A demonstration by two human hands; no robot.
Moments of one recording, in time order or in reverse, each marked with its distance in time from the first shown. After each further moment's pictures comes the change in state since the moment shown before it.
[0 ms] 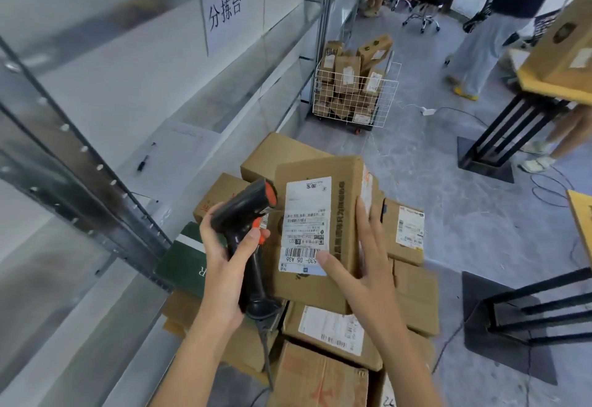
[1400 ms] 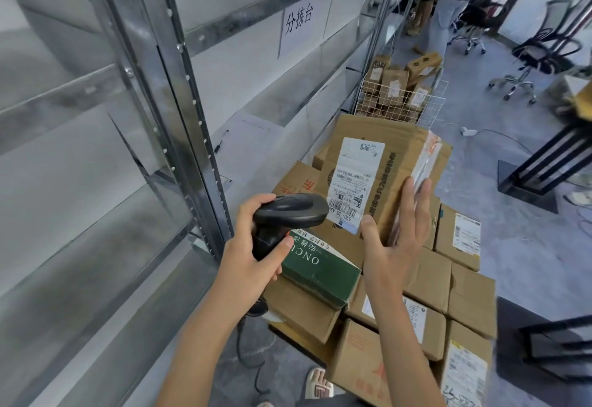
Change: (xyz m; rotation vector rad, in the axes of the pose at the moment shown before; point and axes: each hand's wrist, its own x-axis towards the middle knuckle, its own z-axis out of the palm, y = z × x) left_hand -0.039 0.067 -0.127 0.581 -0.168 0.259; right_hand -0.009 -0.021 0.122 0.032 0.476 -0.340
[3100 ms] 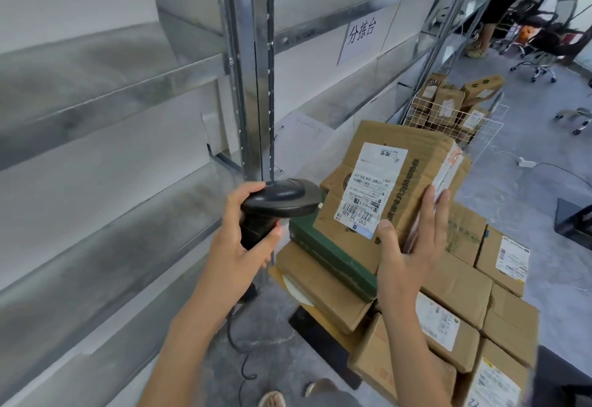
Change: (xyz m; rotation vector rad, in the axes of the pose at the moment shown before) left_hand -0.074 0.022 -0.067 0.055 0.226 0.099; right_hand -0.051 -0.041 0.006 0.136 -0.090 0.011
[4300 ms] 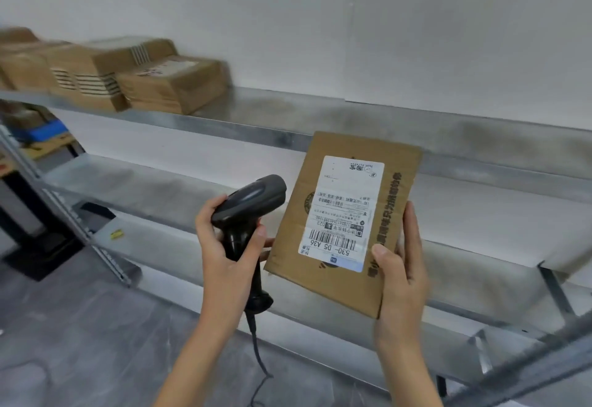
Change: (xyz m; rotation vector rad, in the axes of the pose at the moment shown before) left_hand -0.284 0.092 -0.183 0.219 1.455 0.155; right_hand -0.242 -0.229 0.110 0.939 -1.380 0.286
